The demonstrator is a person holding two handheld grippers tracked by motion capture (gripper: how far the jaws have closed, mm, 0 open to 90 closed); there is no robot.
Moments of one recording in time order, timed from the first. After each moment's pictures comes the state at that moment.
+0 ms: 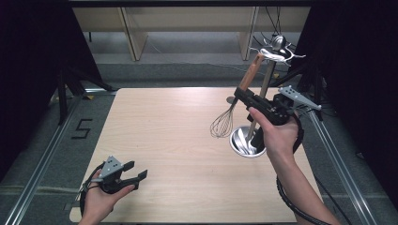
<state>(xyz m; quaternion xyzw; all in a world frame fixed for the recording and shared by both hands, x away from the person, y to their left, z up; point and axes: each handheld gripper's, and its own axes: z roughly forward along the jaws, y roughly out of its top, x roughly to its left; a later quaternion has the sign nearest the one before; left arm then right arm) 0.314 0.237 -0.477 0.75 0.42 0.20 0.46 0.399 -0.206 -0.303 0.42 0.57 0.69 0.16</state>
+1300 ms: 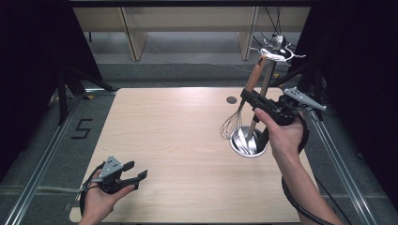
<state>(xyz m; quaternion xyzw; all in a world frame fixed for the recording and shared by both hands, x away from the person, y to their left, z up) 0.314 0.237 -0.477 0.75 0.42 0.20 0.47 0.403 -0.222 -0.310 0.43 0.57 0.67 0.17</state>
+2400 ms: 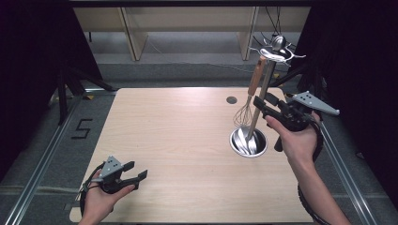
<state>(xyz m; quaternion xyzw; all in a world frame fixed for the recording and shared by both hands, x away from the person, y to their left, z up) 0.314 0.237 -0.478 0.75 0.42 0.20 0.46 0.393 -0.254 -0.315 0.44 0.62 0.60 0.25</state>
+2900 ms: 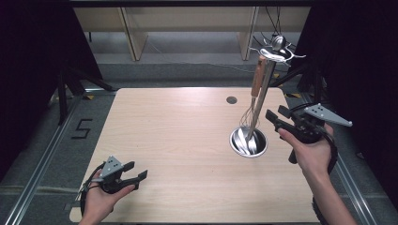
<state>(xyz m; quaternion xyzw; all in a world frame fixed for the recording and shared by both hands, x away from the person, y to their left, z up) 0.315 0.237 -0.479 0.76 0.42 0.20 0.46 0.375 -0.289 -0.338 0.46 0.64 0.56 0.26</state>
